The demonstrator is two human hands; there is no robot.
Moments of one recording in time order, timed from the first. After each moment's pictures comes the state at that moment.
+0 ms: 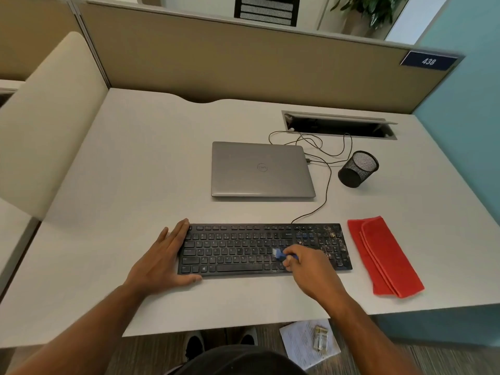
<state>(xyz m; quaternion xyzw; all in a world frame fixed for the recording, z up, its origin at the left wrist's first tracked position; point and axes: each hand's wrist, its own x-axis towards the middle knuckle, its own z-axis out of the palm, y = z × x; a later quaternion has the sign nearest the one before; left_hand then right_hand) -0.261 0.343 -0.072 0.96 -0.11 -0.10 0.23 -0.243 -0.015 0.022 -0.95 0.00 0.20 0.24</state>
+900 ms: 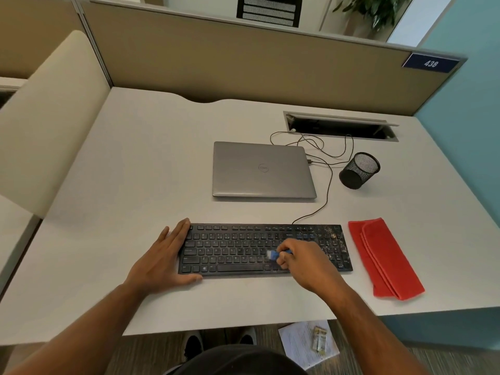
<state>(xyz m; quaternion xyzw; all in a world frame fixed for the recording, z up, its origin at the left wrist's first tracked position) -0.261 0.341 -0.067 0.96 -0.12 -0.09 0.22 -0.228 -0.002 0.035 -0.94 -0.02 0.25 0.23</state>
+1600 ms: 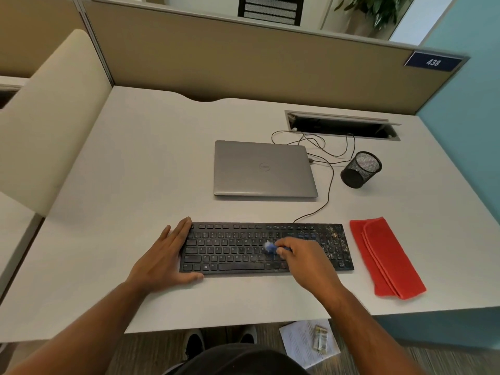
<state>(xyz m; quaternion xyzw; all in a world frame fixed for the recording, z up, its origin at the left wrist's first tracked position) -0.263 0.338 -0.059 0.96 -0.12 -0.10 0.22 -0.233 0.006 0.040 -0.95 -0.05 0.19 0.24</state>
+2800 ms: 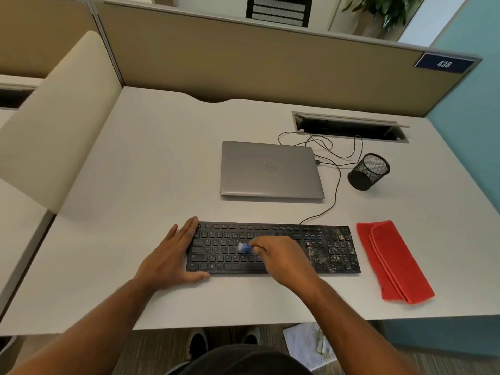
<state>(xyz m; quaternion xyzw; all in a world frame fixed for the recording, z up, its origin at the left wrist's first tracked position) -0.259 0.344 -0.072 0.96 -0.12 -0.10 0.22 -0.226 0.056 0.031 -0.94 -0.17 0.20 0.19</state>
